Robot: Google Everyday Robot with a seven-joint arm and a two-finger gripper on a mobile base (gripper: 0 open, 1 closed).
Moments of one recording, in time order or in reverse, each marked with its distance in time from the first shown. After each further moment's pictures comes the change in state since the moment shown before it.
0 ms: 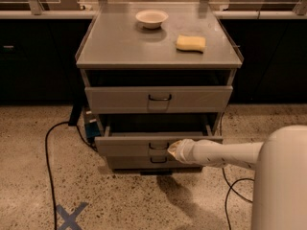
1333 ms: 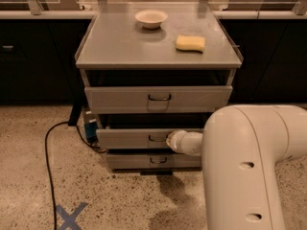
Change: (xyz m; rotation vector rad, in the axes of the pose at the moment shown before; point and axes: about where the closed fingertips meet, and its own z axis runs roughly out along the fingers) arm -0.004 -0.041 0.043 0.105 0.081 -0.162
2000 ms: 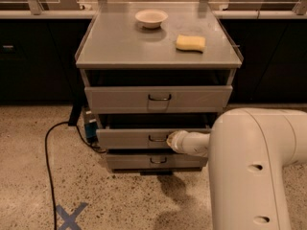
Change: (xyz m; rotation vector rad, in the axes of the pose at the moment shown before) arm 0.000 -0.001 0.001 -0.007 -0.017 0.022
